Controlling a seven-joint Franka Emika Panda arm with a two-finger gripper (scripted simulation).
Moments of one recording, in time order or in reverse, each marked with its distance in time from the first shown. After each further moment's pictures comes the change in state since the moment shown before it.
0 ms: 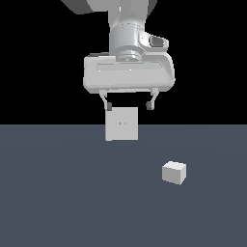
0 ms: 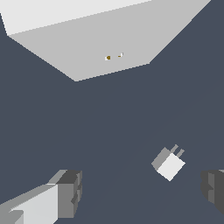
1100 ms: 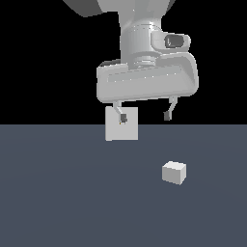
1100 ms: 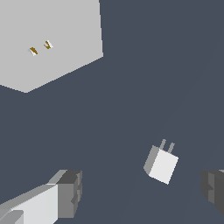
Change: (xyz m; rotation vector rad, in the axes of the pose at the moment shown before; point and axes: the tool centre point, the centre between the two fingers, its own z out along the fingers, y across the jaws) arm -0.014 0.031 0.026 -0.015 0.120 0.232
